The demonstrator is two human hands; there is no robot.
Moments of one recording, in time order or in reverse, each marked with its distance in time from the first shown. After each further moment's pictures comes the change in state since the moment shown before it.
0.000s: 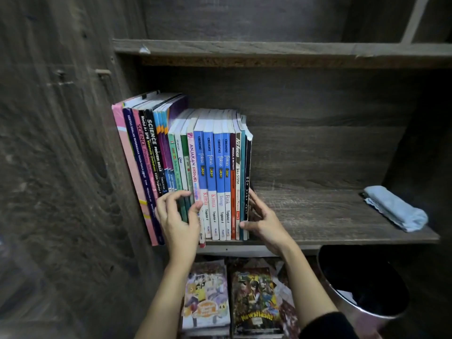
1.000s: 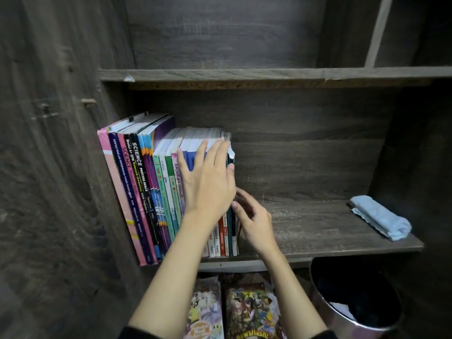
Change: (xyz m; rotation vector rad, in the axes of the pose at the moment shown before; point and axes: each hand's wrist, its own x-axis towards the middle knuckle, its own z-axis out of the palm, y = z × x) left_hand 0.060 0.111 0.043 0.626 -0.288 0.469; right_hand 0.007 -0.019 0.007 -0.438 0.317 -0.446
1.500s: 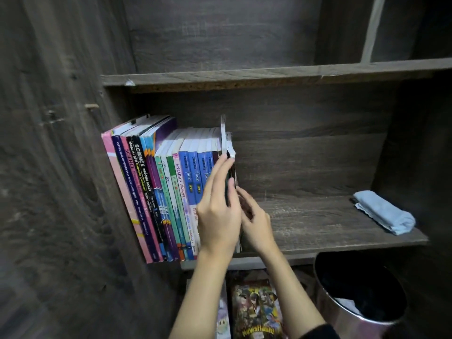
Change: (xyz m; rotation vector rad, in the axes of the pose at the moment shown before) left_hand -0.050 0.026 0.000 -0.546 0.430 0.000; right_hand -0.007 0.004 0.000 -0.045 -0.068 -0.006
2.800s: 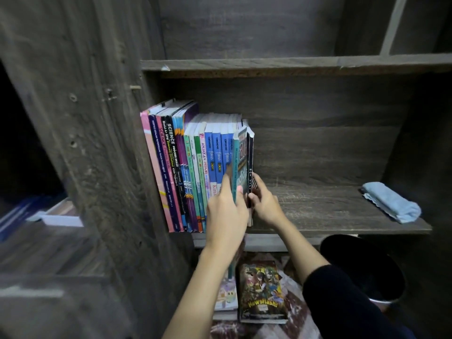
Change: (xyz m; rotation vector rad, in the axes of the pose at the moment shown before) left_hand -0.014 0.034 -0.063 0.114 -0.489 -0.630; right_hand 0.005 0.000 -0.001 -0.243 -0.153 0.135
